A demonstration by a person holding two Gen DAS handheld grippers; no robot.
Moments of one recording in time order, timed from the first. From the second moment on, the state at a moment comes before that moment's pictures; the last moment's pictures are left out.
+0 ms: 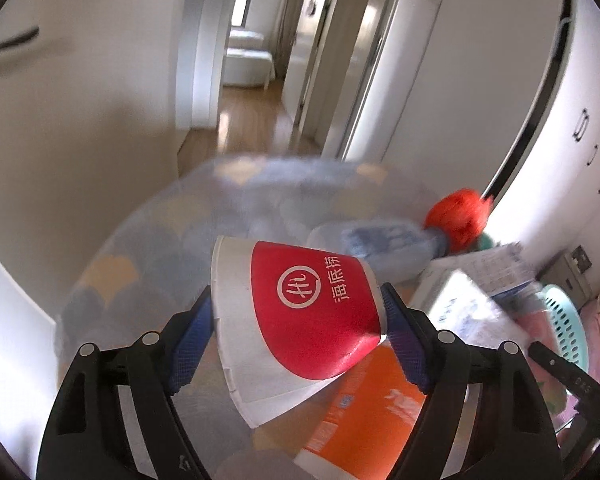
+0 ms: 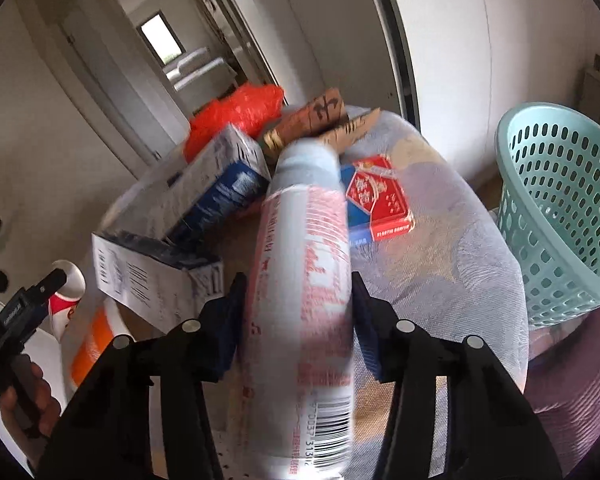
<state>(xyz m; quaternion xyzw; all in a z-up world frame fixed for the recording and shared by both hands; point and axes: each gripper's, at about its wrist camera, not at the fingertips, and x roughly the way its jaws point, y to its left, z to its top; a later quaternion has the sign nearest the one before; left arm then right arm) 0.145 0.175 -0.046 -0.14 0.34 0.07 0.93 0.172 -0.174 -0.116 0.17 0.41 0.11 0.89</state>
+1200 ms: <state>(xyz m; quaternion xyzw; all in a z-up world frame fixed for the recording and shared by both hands) 0.245 -0.217 -0.046 -0.03 0.37 -0.31 0.88 0.167 -0.442 -0.117 0.24 0.37 -0.12 0.89</state>
